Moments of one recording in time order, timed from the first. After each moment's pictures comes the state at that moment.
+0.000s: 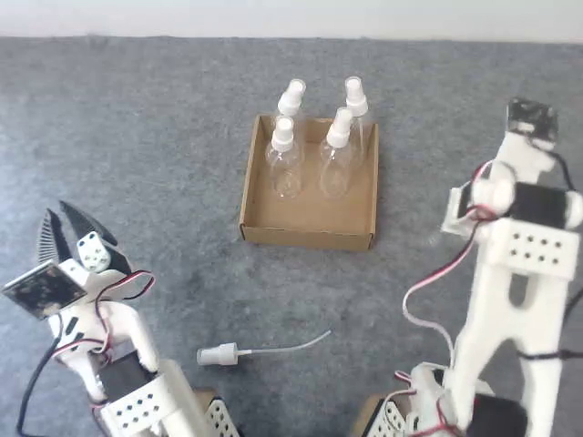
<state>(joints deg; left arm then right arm) -35.2 -103.5 97.2 23.2 14.1 9.8 -25.5 13.9 90.4 -1.7</state>
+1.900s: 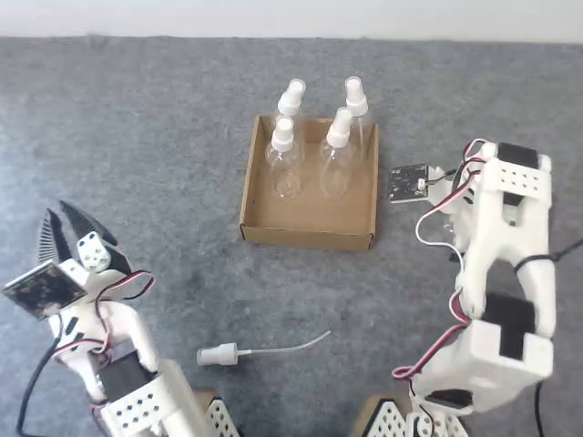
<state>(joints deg) -35.2 -103.5 97.2 23.2 14.1 11.3 7.6 9.0 84.7 95.1</state>
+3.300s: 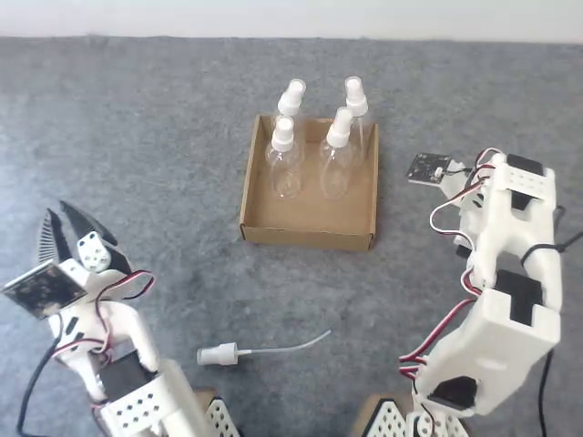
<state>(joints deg) -35.2 -103.5 97.2 23.2 14.1 15.9 17.9 8.2 72.3 79.7</state>
